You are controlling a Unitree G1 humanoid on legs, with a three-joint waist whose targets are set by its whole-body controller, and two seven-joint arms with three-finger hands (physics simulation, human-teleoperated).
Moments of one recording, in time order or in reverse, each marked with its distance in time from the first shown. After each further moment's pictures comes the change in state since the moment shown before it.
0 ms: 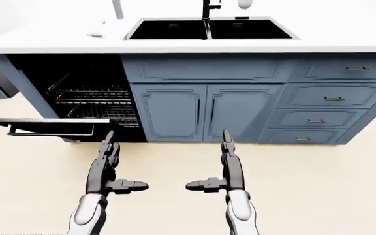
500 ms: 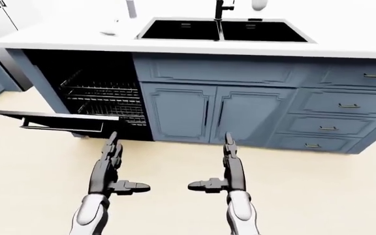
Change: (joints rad) left arm -0.003 -0.001 -0.011 0.026 0.007 -0.009 -0.006; right arm -0.009 -0.002 -0.018 0.056 0.013 -0.015 -0.012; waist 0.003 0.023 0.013
